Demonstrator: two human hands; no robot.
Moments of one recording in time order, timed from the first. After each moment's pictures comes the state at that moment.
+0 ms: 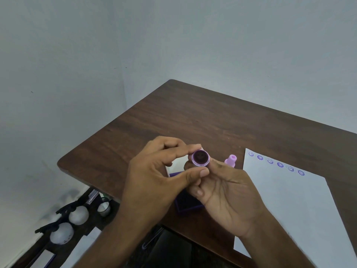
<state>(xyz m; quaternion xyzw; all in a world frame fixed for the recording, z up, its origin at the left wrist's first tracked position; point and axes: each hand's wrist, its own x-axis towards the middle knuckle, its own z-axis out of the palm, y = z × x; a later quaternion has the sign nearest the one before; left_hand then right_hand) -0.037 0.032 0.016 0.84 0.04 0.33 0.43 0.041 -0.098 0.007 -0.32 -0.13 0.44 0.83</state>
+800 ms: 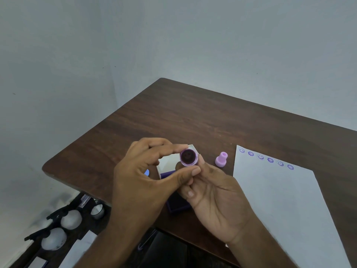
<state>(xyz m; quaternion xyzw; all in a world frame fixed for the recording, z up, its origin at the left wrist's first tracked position) -0.035 0.029 0.008 0.82 0.05 0.40 0.42 0.034 -0.101 -0.003 -0.27 -0.12 0.43 0.85</state>
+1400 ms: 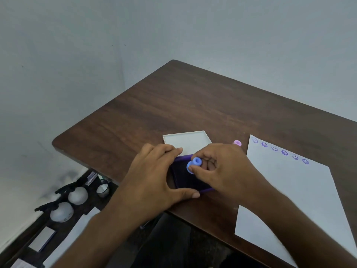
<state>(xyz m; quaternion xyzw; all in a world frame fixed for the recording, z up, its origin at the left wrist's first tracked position) -0.039 0.048 -0.041 0.96 0.08 0.14 0.22 0.062 -0.097 0.014 -0.91 -0.36 0.11 0.19</state>
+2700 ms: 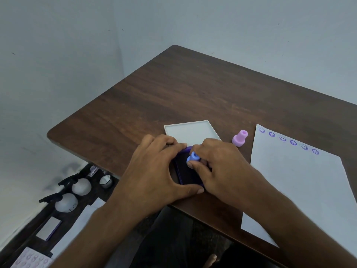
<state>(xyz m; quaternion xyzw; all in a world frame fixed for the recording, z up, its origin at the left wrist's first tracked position) -0.034 0.049 -0.044 0.97 0.08 0.12 0.21 0.056 -0.090 -0.002 -0.88 -0.44 0.11 0.15</state>
